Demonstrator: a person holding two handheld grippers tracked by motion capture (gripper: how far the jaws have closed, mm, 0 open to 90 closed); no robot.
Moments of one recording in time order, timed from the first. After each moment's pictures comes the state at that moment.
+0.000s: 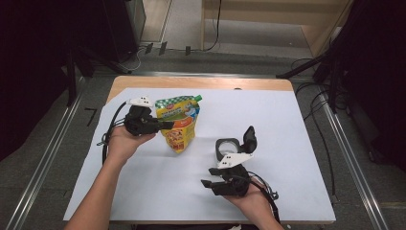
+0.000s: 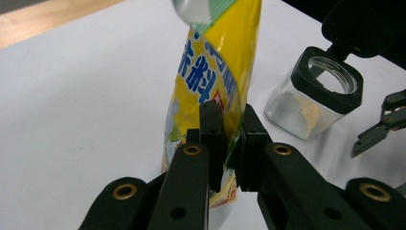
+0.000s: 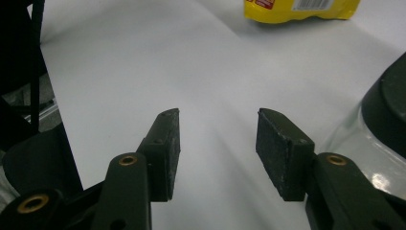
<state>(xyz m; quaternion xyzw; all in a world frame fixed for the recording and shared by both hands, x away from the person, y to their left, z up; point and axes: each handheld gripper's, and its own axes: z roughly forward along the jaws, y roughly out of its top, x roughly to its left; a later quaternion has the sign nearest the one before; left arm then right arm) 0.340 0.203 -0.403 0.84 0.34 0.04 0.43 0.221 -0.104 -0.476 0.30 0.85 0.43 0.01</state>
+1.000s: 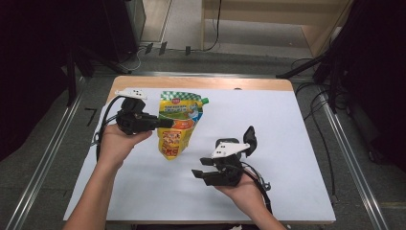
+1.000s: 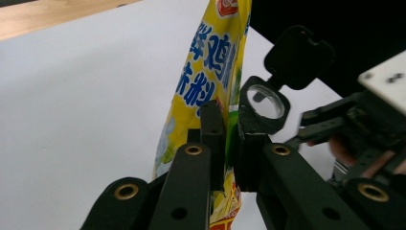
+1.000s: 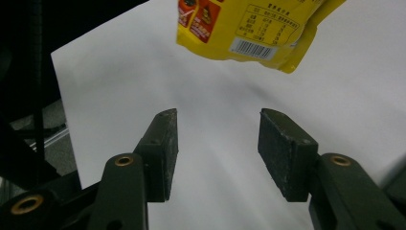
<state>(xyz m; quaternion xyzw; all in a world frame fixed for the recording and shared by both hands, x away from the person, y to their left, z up) 0.314 0.199 -0.351 0.82 0.36 -0.01 0.45 0.238 -0.084 -0.455 0.29 0.83 0.47 0.01</state>
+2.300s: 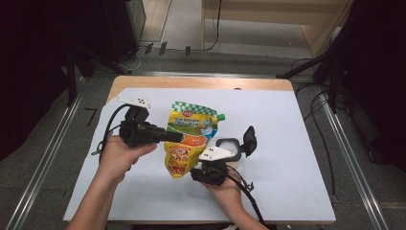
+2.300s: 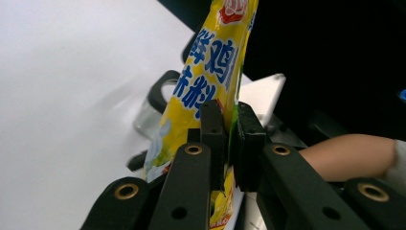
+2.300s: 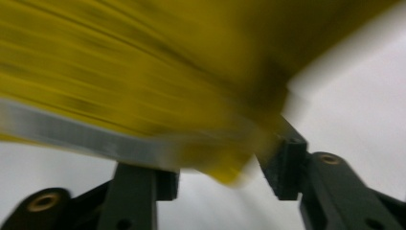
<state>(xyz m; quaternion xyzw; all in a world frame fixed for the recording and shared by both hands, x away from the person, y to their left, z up) 0.282 0.180 -0.342 0.80 0.34 -0.11 0.48 0.245 -0.049 -0.498 0.31 0.80 0.51 0.09</state>
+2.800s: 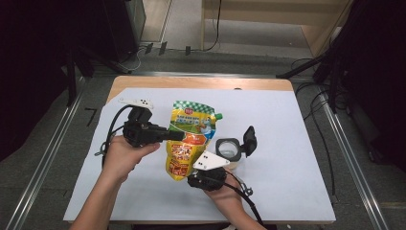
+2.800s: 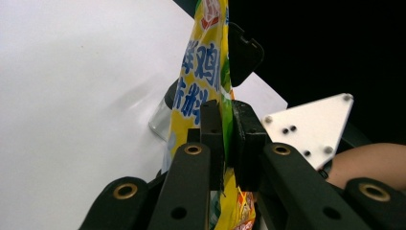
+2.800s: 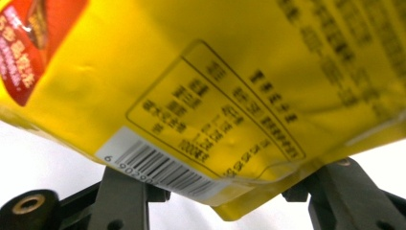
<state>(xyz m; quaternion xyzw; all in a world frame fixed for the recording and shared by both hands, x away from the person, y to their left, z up) 0.285 0.174 -0.350 0.80 0.35 -0.09 0.48 0.226 -0.042 -0.485 0.26 0.82 0.49 0.15</state>
